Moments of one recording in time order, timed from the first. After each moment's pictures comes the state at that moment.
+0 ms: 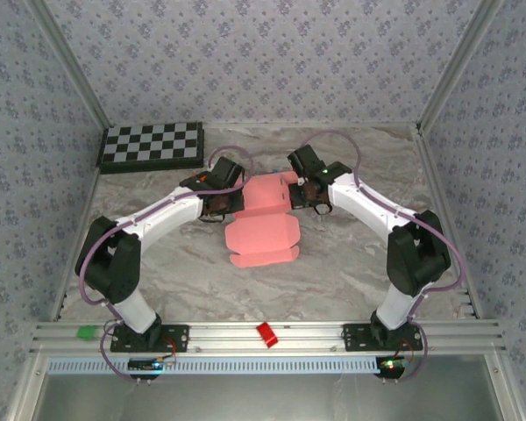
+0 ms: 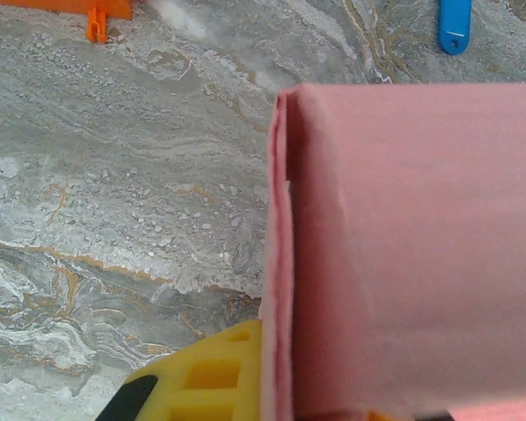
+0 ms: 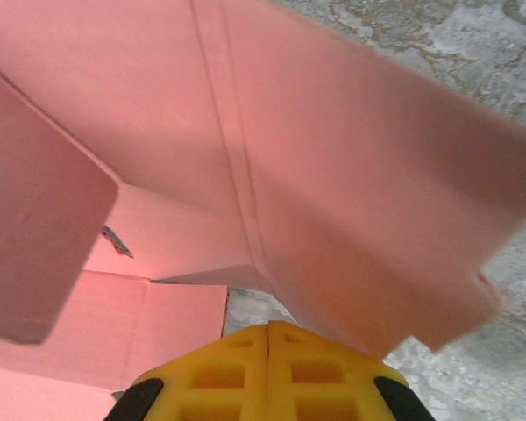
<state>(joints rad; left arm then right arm) -0.62 1.66 1.22 -0.59 -0.13 -0.67 0.55 1.71 1.37 -0.77 0.10 0.34</state>
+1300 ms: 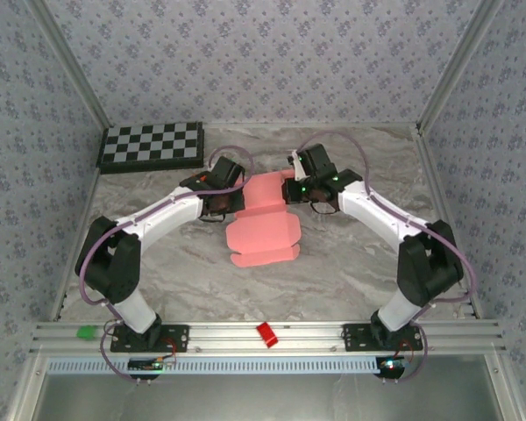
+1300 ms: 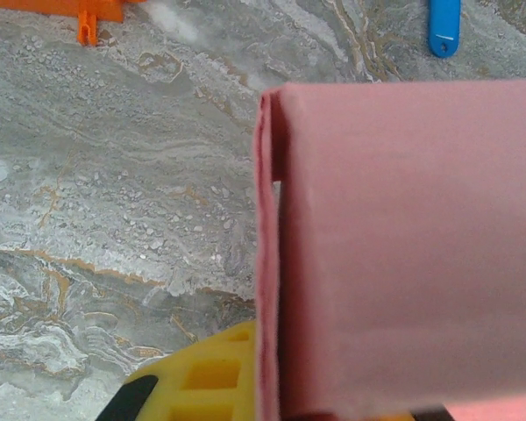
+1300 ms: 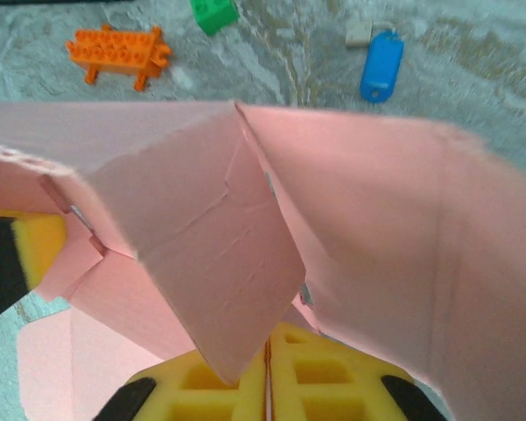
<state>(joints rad) -0.62 1.66 1.22 -0.57 -0.12 -0.68 0.53 1.59 1.26 -0.50 -0.16 0.33</state>
